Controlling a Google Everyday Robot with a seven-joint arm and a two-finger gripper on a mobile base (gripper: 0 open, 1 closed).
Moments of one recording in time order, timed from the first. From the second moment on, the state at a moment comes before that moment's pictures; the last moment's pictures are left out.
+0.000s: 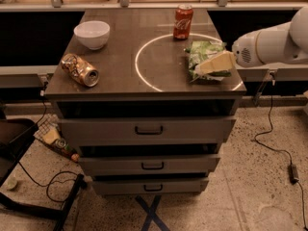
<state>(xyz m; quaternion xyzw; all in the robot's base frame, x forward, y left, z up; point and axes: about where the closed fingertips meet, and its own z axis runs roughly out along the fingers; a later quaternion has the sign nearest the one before) 0.666 -0.201 0.891 -0.32 0.83 0.14 0.44</state>
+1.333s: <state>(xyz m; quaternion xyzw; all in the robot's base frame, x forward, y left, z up) 0.677 -0.169 0.843 -0.29 0.83 0.19 0.44</state>
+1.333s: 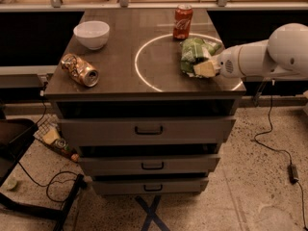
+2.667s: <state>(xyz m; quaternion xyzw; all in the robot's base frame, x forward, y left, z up) 0.678 -0.167 0.843 -0.29 0.83 0.19 0.44</state>
